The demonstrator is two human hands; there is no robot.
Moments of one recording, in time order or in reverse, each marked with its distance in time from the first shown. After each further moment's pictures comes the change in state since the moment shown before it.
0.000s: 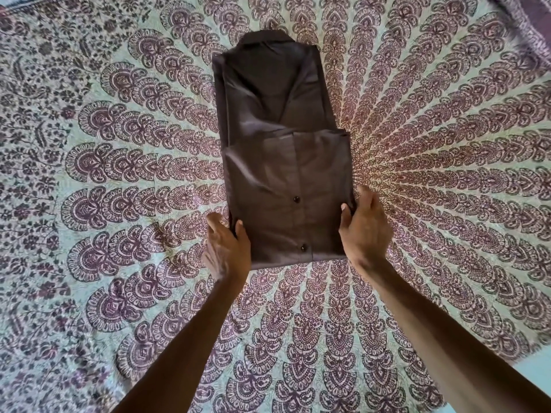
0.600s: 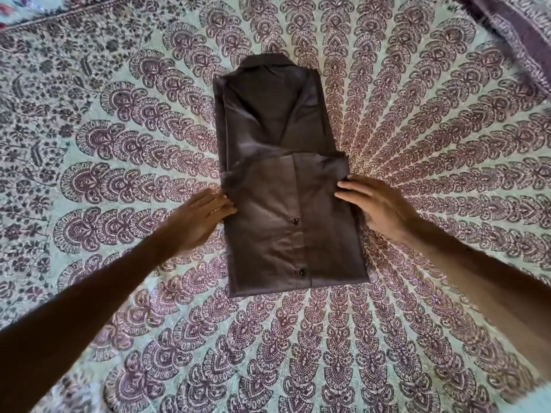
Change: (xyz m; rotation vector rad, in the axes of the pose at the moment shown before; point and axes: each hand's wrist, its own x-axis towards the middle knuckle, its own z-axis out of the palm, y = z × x) left_hand 0.155 -0.030 -0.029 0.343 -0.204 1.392; right_hand 0.123 0.043 -0.018 -0.224 -0.329 -0.905
